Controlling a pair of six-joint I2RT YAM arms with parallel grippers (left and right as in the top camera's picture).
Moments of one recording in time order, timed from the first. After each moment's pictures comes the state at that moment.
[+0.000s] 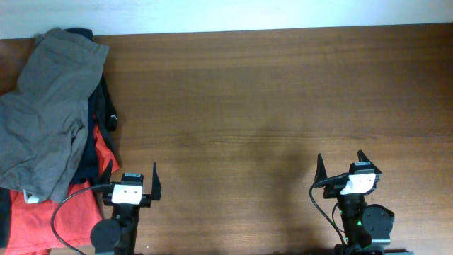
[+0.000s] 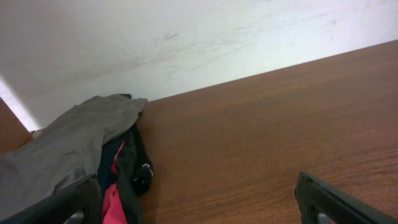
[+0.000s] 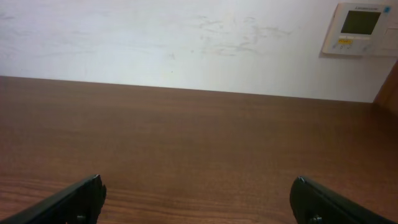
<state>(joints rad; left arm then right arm) 0.05 0.01 0.01 -0.07 0.08 0.24 -0.06 0.01 0.01 -0.07 -0.08 -0.06</state>
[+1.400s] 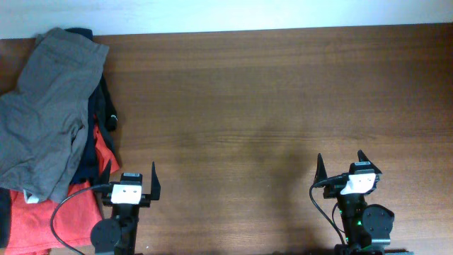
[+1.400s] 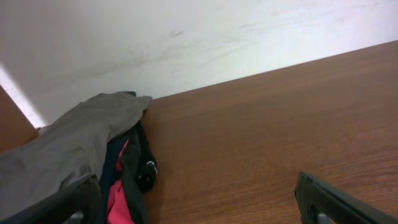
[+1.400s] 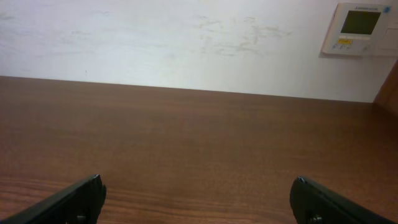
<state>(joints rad) 0.05 0.01 0.01 -0.08 0.06 0.24 -0.06 0.01 0.01 -0.07 -0.08 -0.06</state>
